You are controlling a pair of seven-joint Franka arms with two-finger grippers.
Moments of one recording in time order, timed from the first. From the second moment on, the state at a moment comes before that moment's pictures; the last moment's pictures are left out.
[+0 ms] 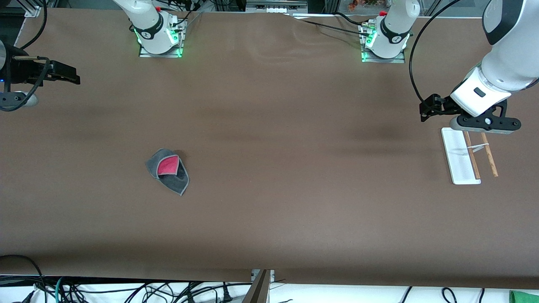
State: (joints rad) left arm 0.05 0.02 -0.17 -1.73 0.03 1.73 -0.05; right arm -0.03 0.11 0.06 -1.40 -0.01 1.22 -0.05
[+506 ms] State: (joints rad) left arm 0.05 0.02 -0.18 -1.73 0.03 1.73 -0.05; right arm -0.03 0.11 0.06 -1.40 -0.01 1.23 -0.05
